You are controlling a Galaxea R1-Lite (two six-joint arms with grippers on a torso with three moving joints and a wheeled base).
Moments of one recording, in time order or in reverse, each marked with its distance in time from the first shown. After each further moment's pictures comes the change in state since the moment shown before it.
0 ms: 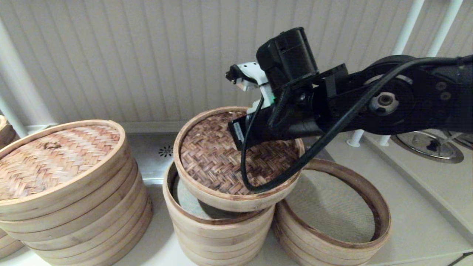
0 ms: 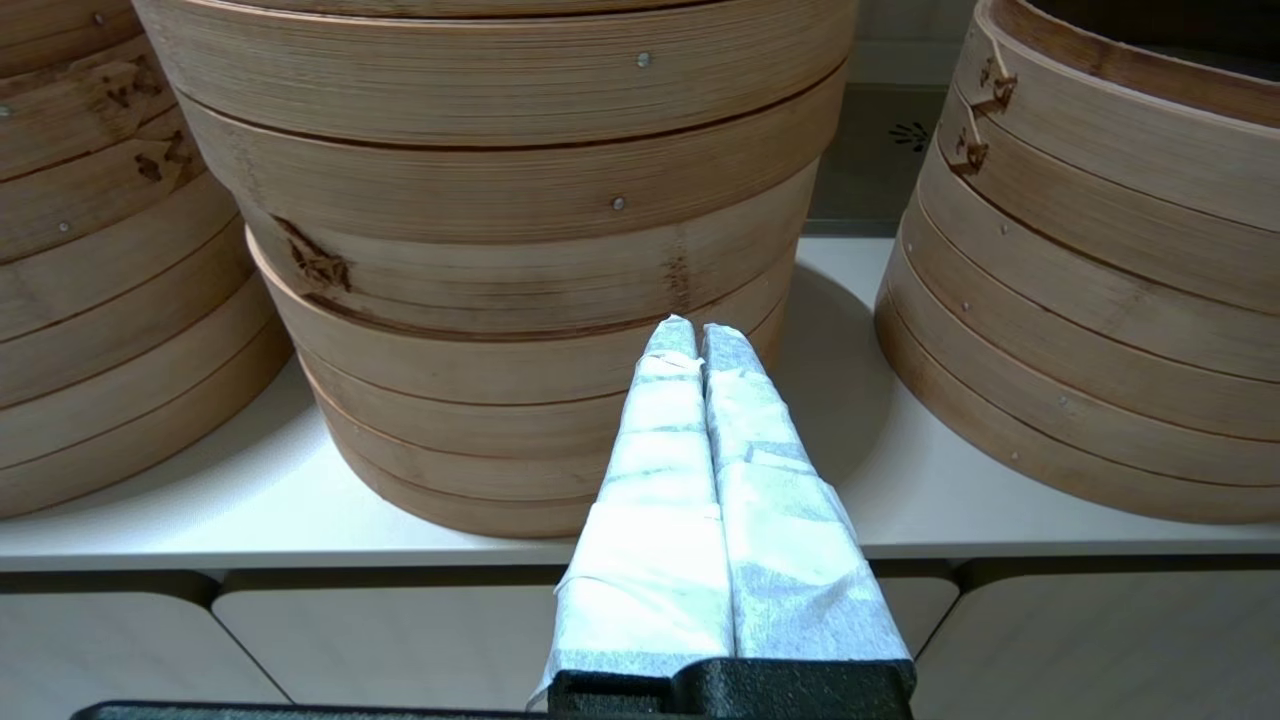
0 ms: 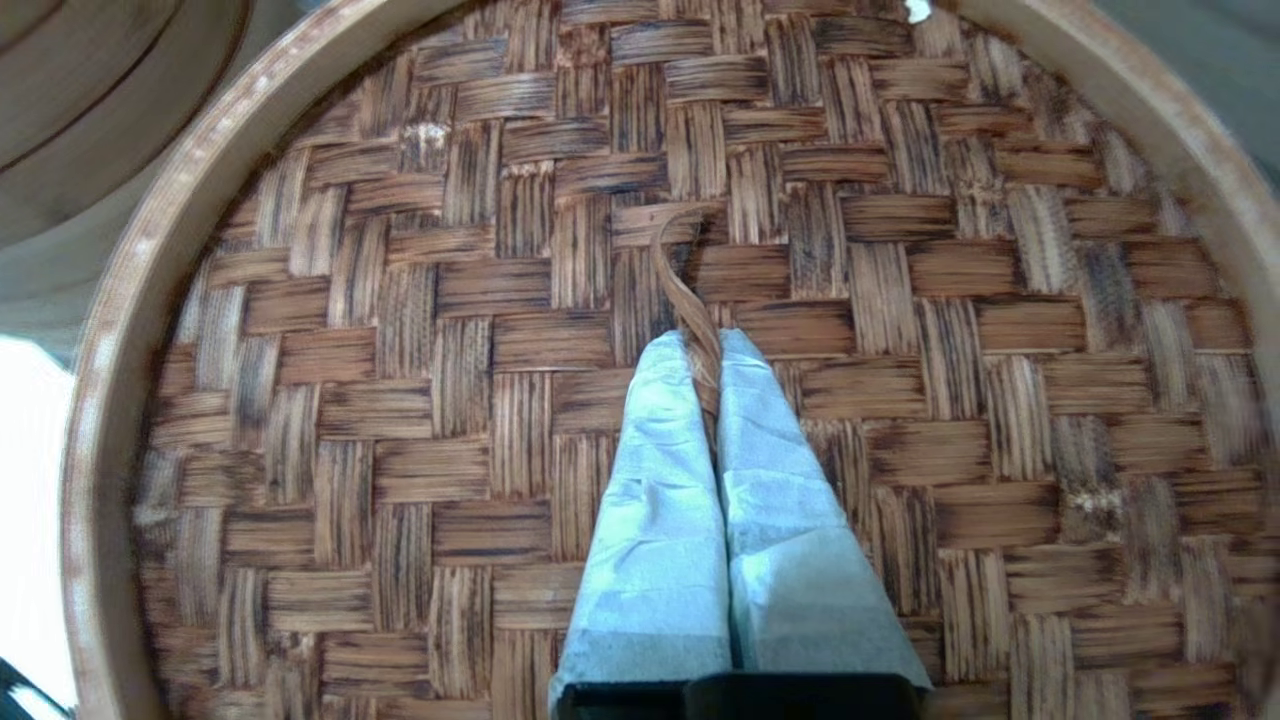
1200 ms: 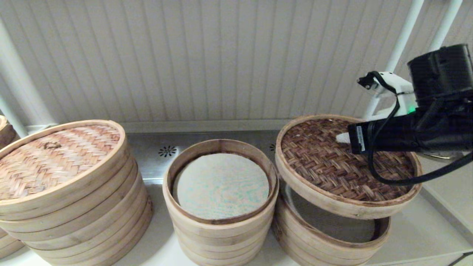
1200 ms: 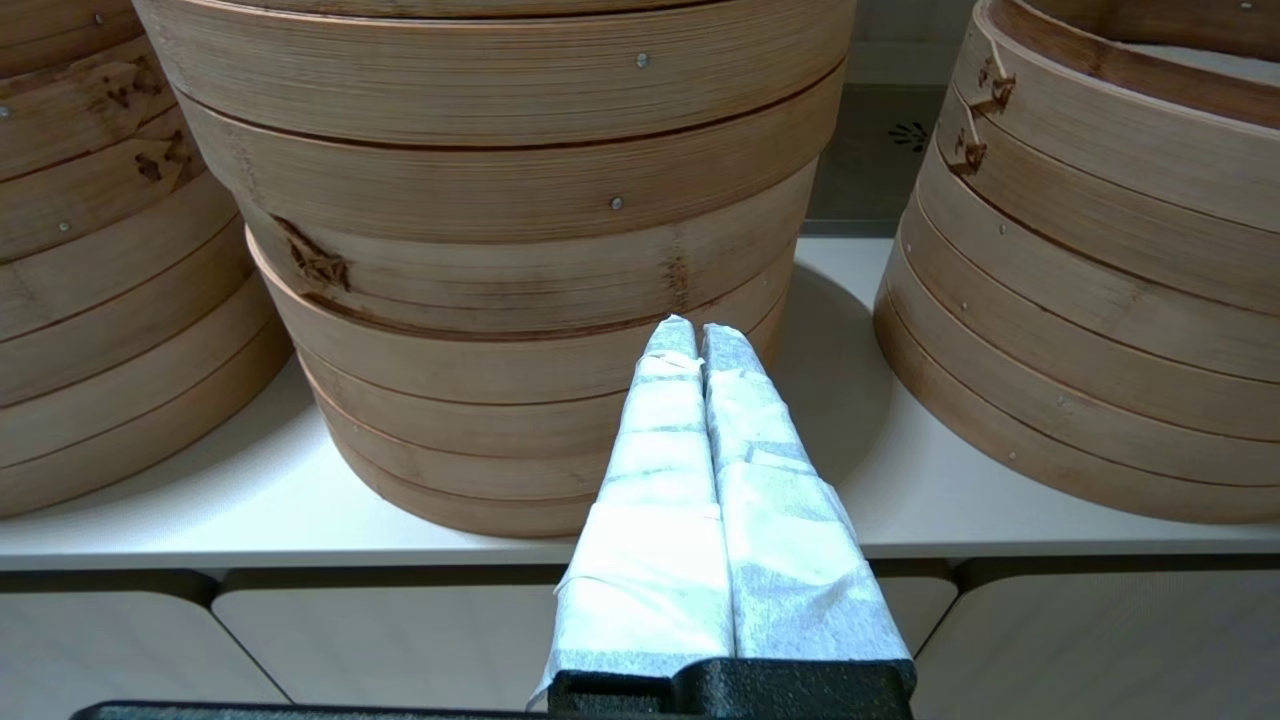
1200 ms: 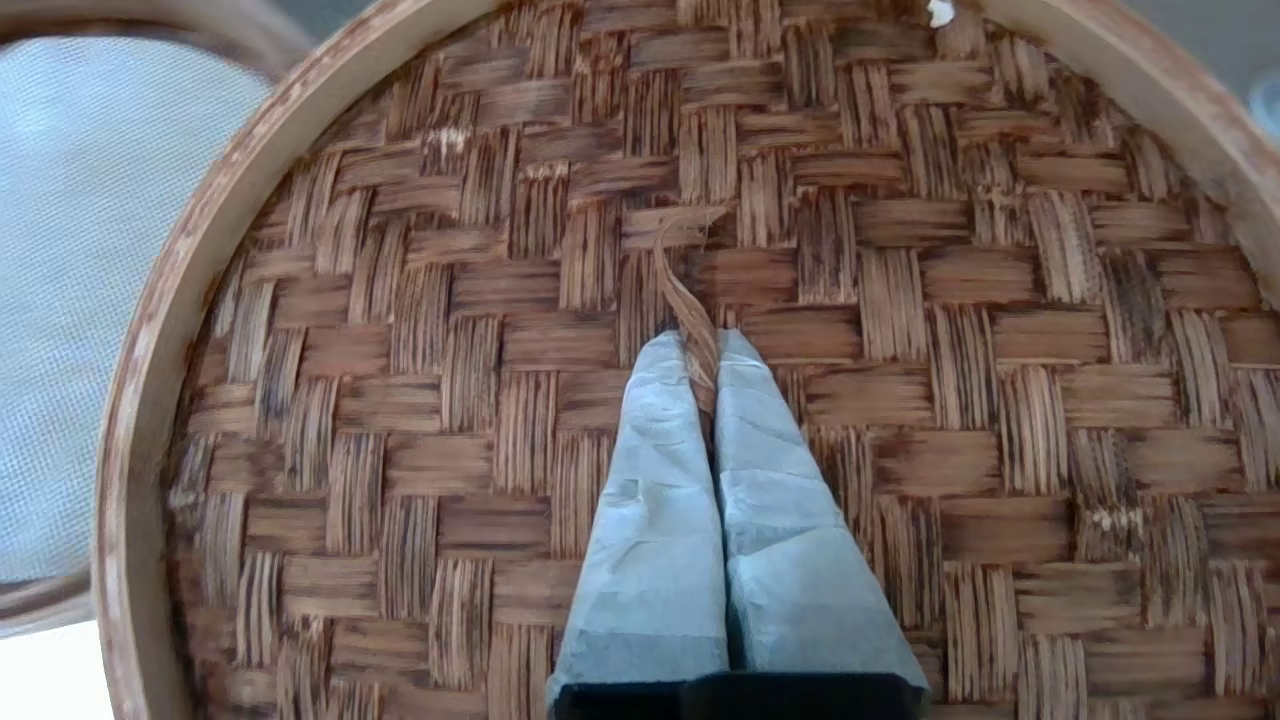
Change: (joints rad) left arm 0.000 0.000 0.000 0.000 0.000 -0.001; right arm -0.459 -0.408 0.586 -0.131 0.117 0.001
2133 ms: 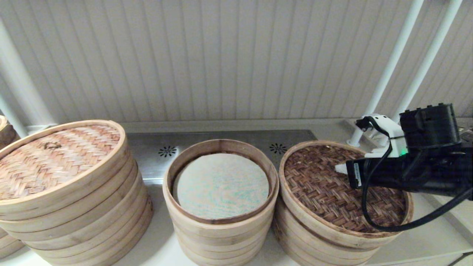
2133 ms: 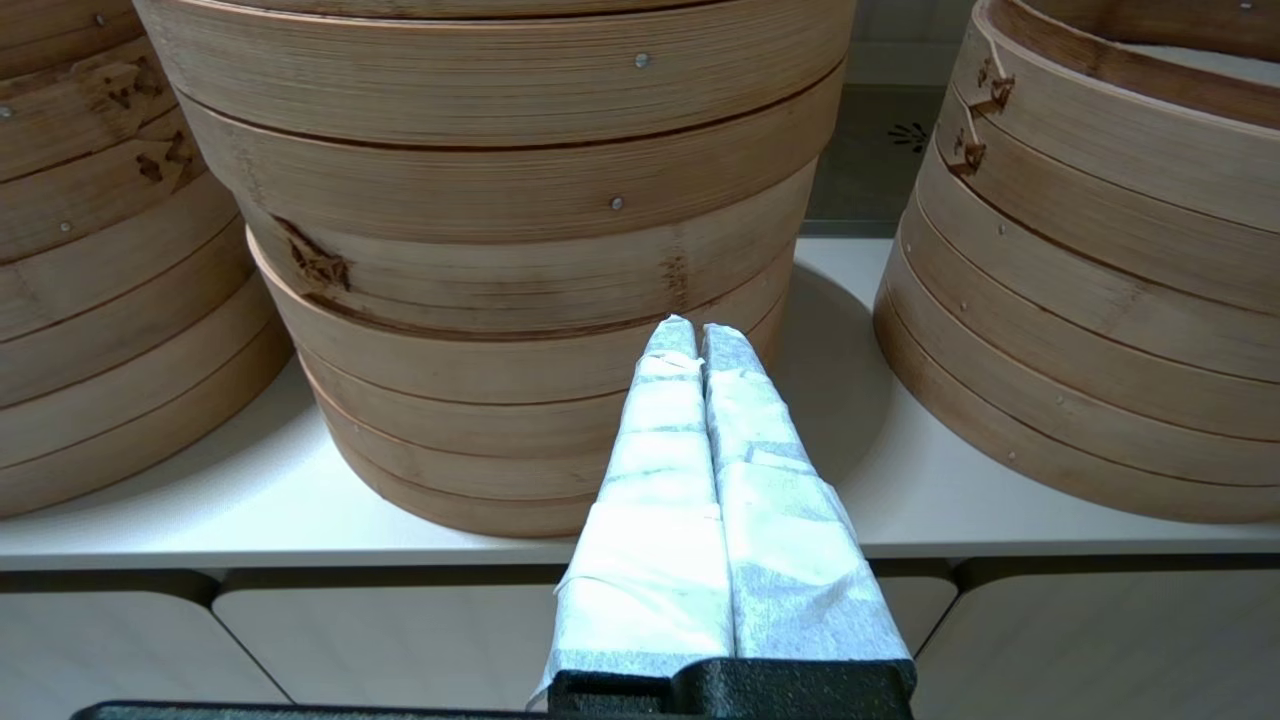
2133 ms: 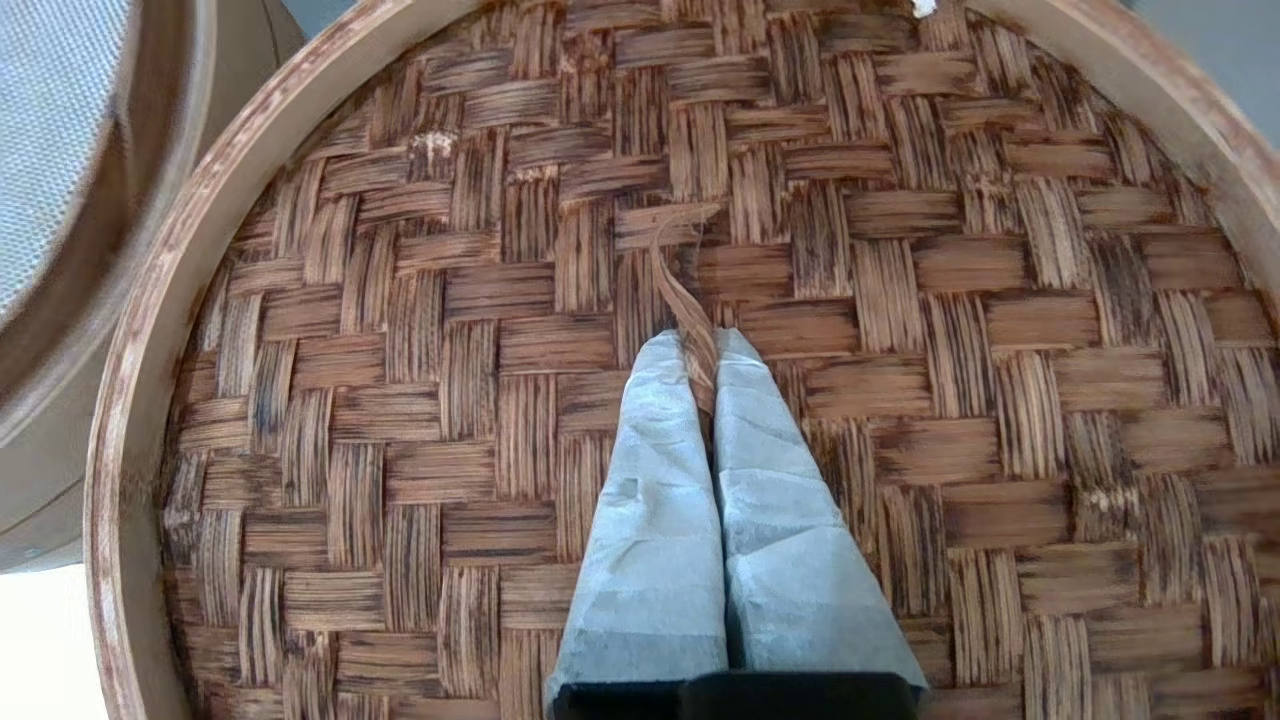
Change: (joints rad) left arm 0.000 0.000 0.000 0.000 0.000 0.001; right arm -0.044 0.000 0.351 -0.313 0.056 0.002
